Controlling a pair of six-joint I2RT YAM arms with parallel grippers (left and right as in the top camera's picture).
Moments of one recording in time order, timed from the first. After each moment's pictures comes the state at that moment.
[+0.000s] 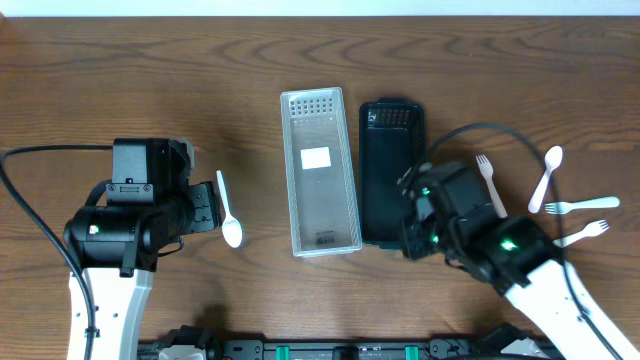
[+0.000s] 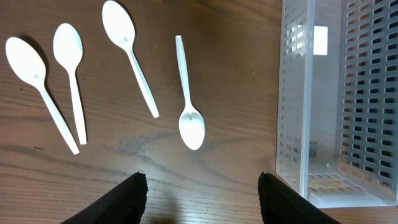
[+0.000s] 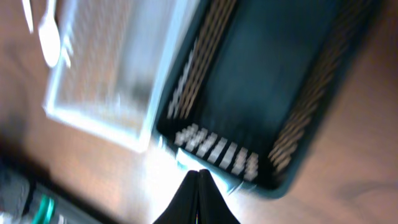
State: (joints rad) left arm -0.04 1.07 1.14 -1.21 0.07 -0.19; right arm 0.56 1.08 0.95 -0.91 -0.10 0.32
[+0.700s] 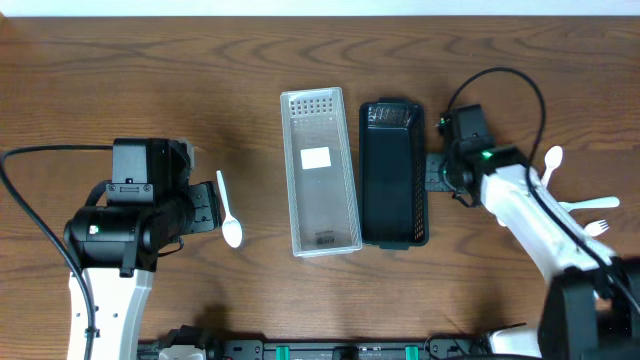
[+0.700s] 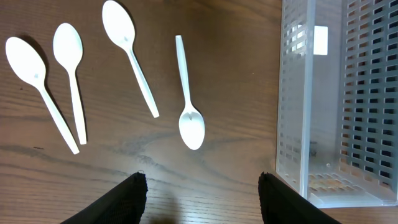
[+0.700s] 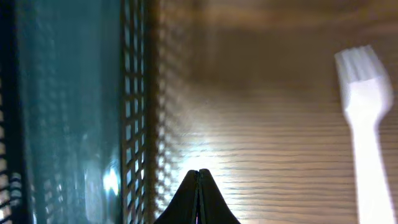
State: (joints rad) left arm -0.04 1.07 1.14 -1.21 0.07 -0.19; right arm 0.23 1.61 0.99 -0.63 0.03 0.28
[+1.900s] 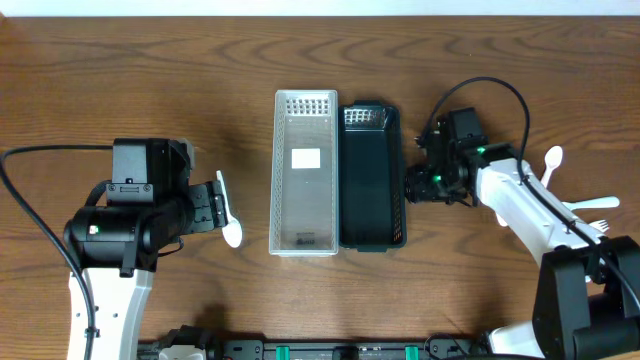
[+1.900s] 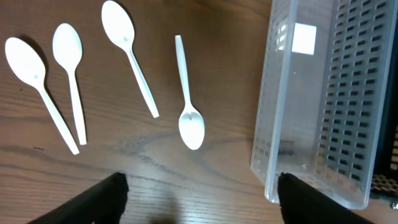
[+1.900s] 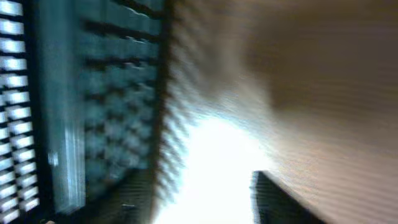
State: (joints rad) left arm -0.04 1.07 1.14 -1.21 0.07 -0.19; right arm 0.21 1.64 1.01 -0.71 -0.21 0.18
